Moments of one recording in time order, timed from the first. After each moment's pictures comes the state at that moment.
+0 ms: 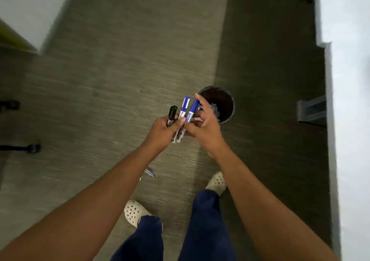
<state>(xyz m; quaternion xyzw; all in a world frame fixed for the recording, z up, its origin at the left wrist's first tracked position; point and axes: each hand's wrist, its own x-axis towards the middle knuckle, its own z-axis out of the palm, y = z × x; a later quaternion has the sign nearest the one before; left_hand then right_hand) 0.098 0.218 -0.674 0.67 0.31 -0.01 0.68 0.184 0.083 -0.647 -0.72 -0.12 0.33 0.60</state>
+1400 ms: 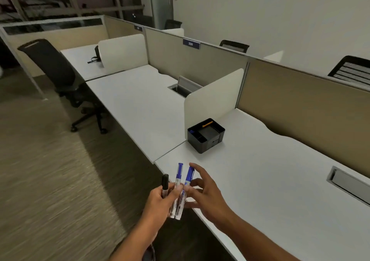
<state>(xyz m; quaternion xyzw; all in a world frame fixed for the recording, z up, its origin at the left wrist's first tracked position) 0.450 -0.078 -0.420 0.73 0.02 -0.23 0.64 0.419 -0.238 -0.425 -0.72 0.11 0.00 0.68</state>
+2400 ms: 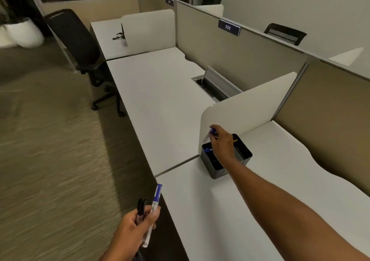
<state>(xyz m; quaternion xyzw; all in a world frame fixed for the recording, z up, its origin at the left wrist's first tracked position) 0.579 -0.096 -0.458 0.76 0.19 -0.20 0.59 0.783 -0.389 -0.482 -0.87 0.09 -0.12 0.46</state>
